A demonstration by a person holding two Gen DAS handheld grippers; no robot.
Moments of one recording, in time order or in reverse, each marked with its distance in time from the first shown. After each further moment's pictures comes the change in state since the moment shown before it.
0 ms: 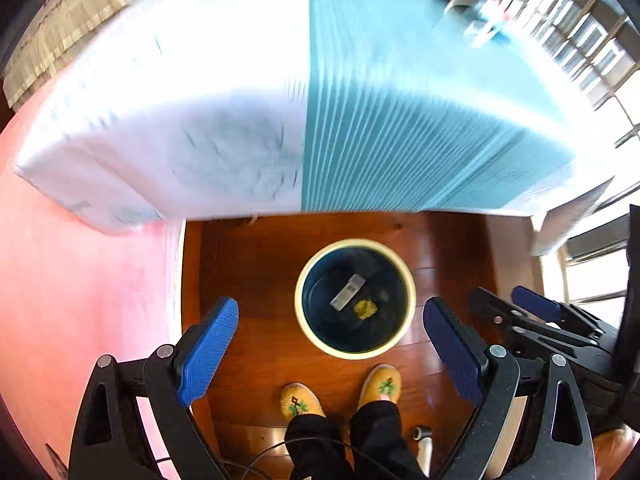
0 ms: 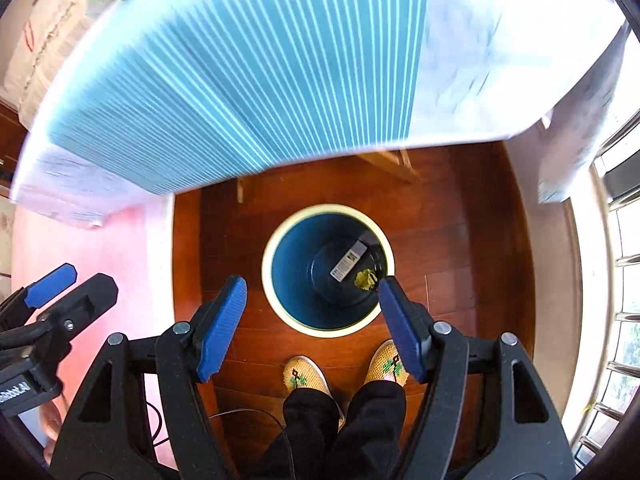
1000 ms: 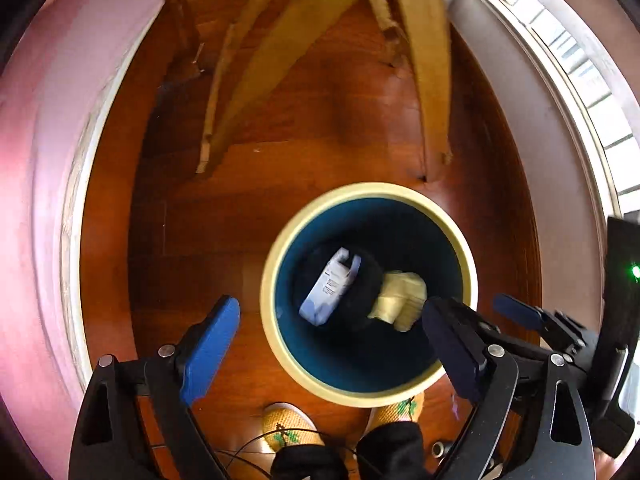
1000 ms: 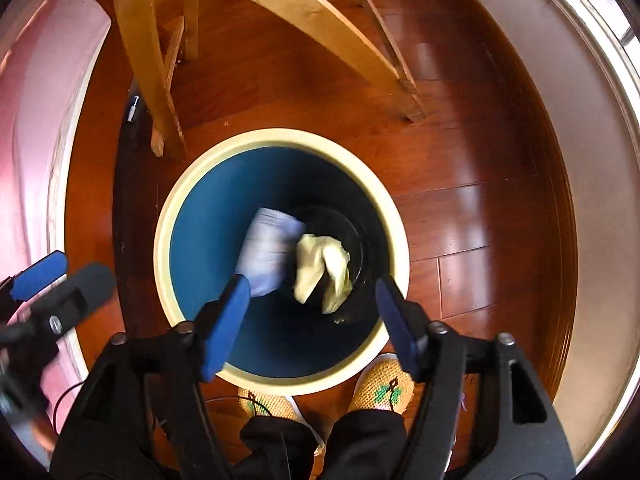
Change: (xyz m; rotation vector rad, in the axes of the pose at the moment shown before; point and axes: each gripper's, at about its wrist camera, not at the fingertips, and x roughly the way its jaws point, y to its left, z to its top) left arm 0.287 0.009 -0.044 -0.020 0.141 -0.013; right arm 0.265 -0.054 -0.053 0.029 0.129 -0.070
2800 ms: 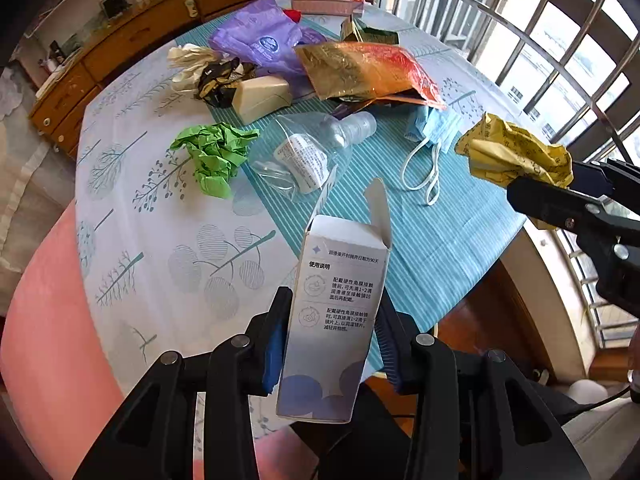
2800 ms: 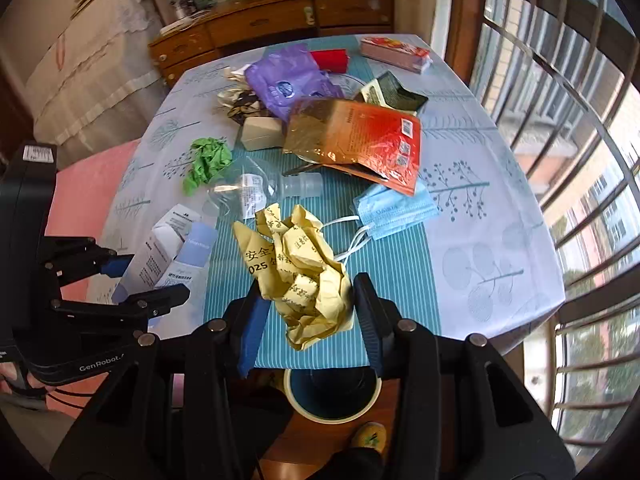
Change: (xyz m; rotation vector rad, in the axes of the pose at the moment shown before) left arm -0.397 -0.017 0.191 0.527 -0.121 -0.007; right arm -0.452 0.143 0.163 -0.173 -0.408 0.002
